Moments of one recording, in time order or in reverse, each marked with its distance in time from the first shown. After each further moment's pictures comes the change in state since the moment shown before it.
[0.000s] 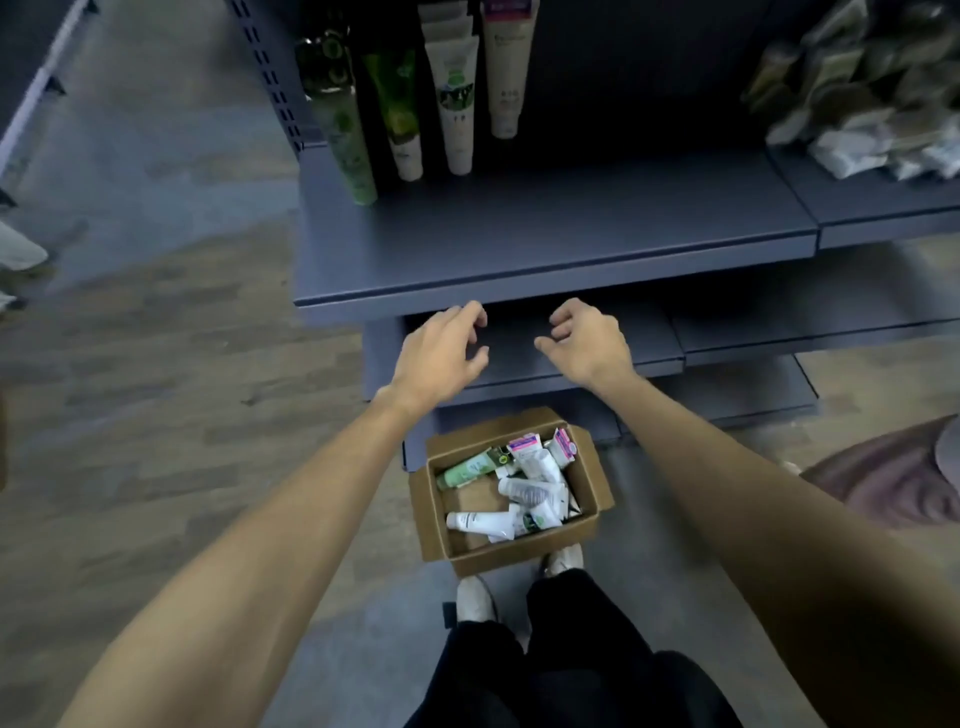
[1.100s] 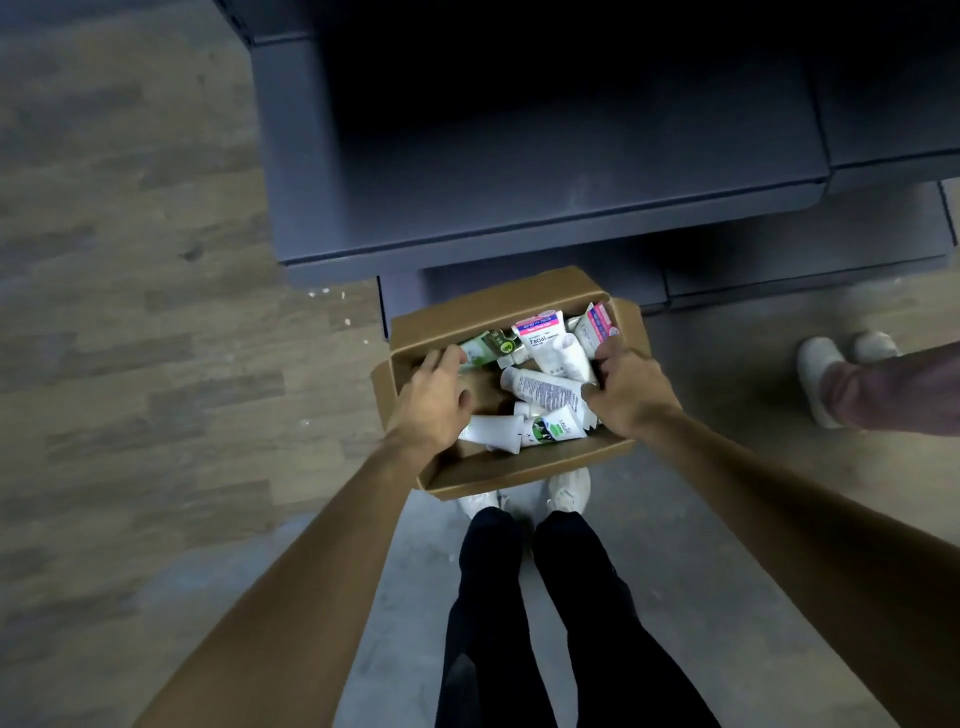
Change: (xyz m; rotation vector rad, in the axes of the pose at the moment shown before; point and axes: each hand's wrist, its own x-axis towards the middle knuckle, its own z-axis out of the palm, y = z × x) left_hand -0.087 -0.094 0.284 -0.135 -0.425 -0.476; right_hand 0.024 0.231 0.193 -0.255 -0.405 0.240
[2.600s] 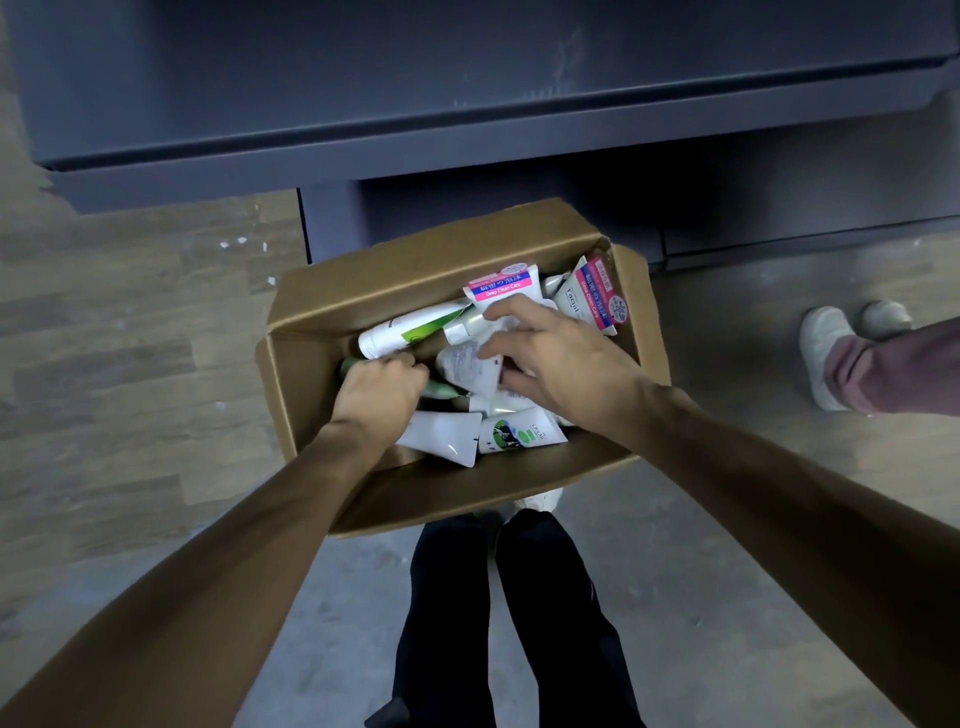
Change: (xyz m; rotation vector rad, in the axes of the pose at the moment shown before) left_hand 0.087 -0.050 0.115 0.796 -0.226 0.172; right_hand 0.099 0.031 0.068 -0.284 0.004 -0.833
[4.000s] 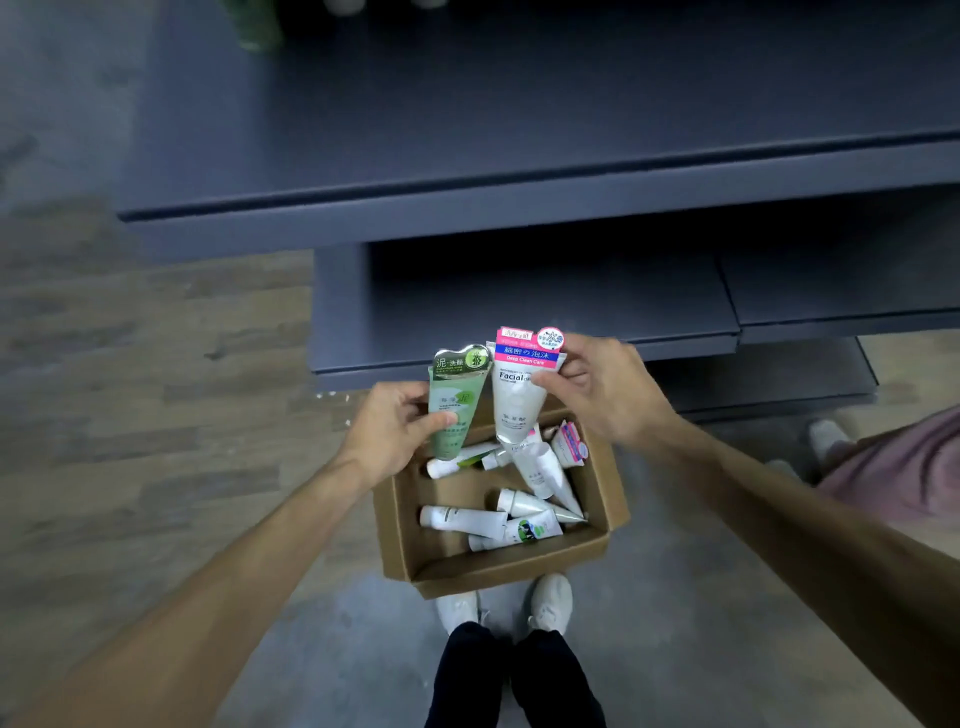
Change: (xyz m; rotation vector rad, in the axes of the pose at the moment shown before) left_hand -0.158 -0.076 -0.211 -1.495 0.384 -0.008; right_hand -0.040 -0.125 -0.237 0.482 0.305 0.318
